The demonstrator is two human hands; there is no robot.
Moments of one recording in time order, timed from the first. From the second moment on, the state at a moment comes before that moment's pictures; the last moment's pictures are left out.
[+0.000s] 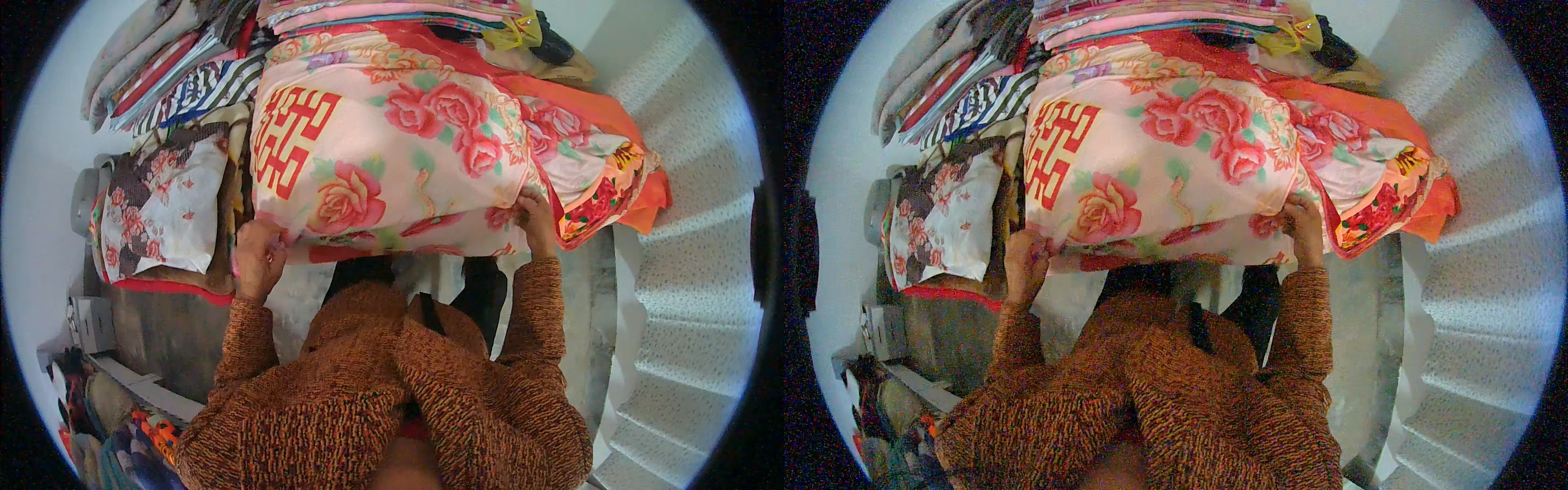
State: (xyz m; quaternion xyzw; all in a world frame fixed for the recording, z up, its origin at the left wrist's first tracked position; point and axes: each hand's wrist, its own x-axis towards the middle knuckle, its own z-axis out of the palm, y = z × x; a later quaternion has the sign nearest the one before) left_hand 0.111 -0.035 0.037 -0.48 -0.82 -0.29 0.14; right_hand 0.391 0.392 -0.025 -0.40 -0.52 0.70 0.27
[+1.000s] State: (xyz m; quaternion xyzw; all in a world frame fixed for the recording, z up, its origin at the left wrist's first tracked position) left_hand 0.089 0.133 0.059 -0.51 -0.85 -0.13 0.06; right_hand 0.232 0.594 0.036 -0.28 -0.82 0.33 0.37
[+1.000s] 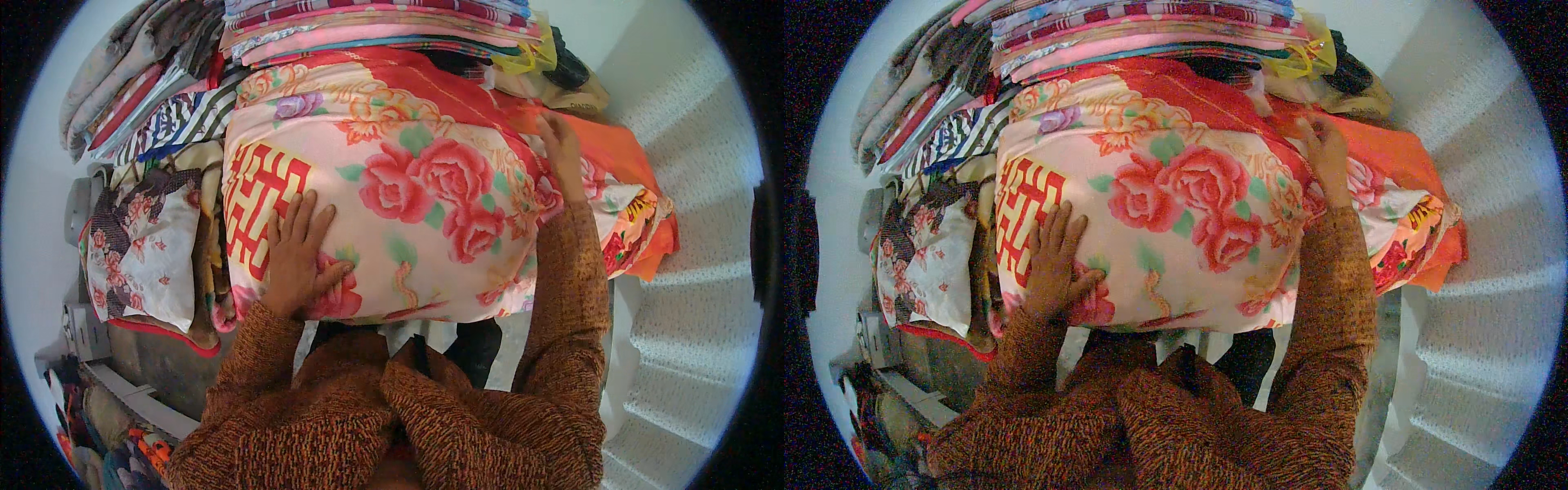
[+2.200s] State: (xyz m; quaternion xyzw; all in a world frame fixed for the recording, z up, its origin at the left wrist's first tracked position) left_hand 0.093 0.137 0.050 -0.52 -0.84 -0.14 0.07; right_hand 0.334 0.596 -0.026 -0.34 -0.88 0.26 0.23
